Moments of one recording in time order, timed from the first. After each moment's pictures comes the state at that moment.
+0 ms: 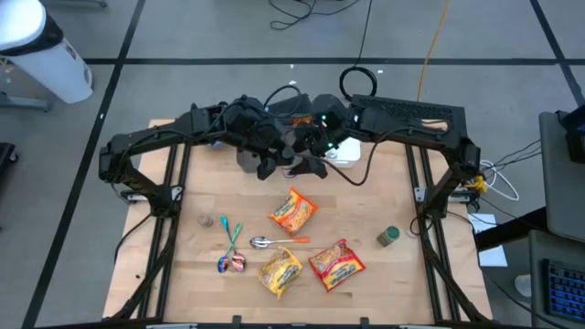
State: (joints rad) left arm 0.26 1.51 1.61 -0.75 0.23 -0.04; right arm -0.31 1.68 1.64 -0.53 -0.63 0.02
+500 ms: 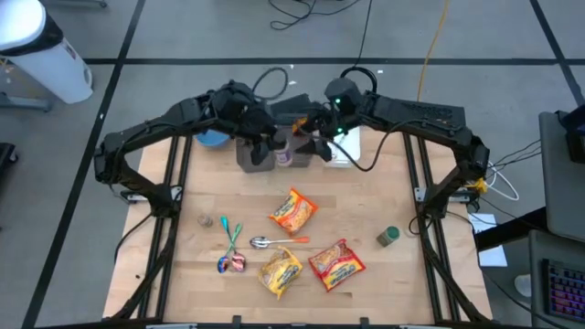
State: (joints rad) left arm 0.37 1.47 1.61 -0.76 0.26 -0.01; right arm -0.40 1.62 1.64 -0.56 -0.51 0.00
